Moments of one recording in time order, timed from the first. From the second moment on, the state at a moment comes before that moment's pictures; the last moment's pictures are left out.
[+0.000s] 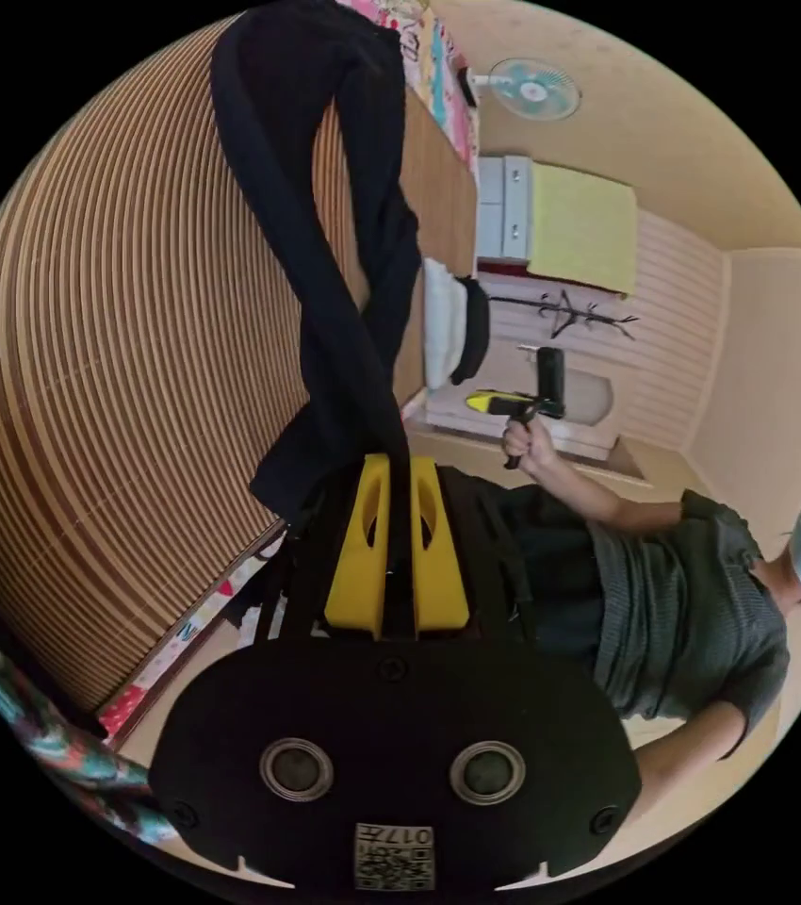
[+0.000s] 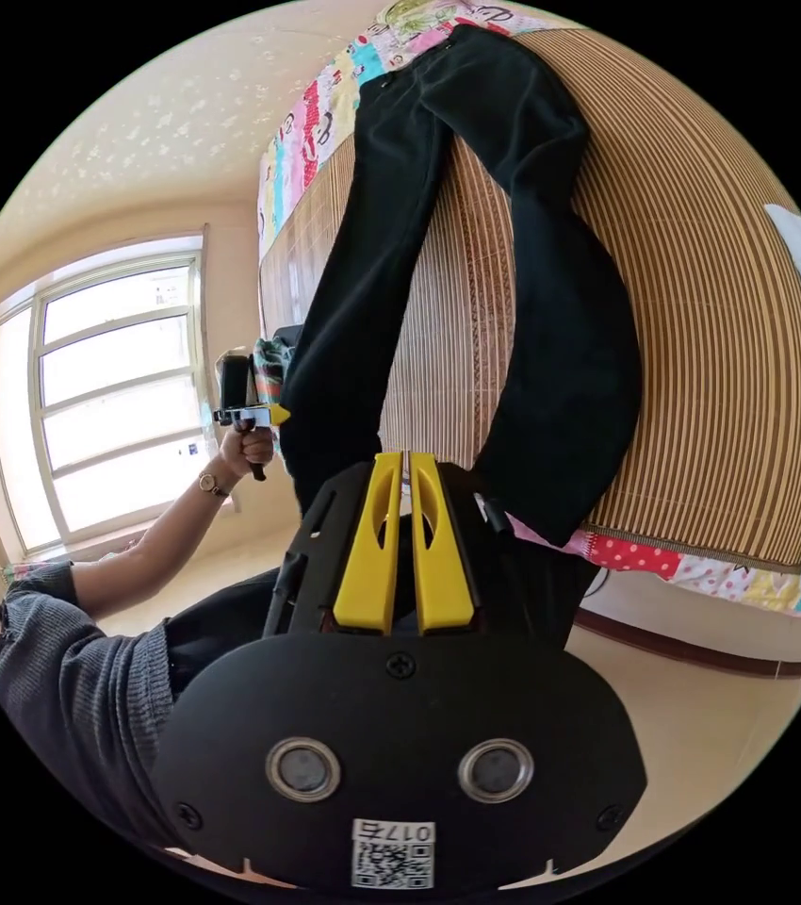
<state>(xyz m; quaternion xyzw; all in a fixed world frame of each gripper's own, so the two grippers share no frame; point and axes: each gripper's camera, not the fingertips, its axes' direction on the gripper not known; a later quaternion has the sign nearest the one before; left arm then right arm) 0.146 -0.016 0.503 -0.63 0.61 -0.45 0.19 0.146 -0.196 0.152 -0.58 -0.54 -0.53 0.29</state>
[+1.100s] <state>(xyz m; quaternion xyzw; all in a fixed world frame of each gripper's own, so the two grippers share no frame) -0.005 0.048 0.378 -0.75 0.47 -0.37 0.28 0.156 -0.332 0.267 -0.60 -0.75 -0.24 0.18</state>
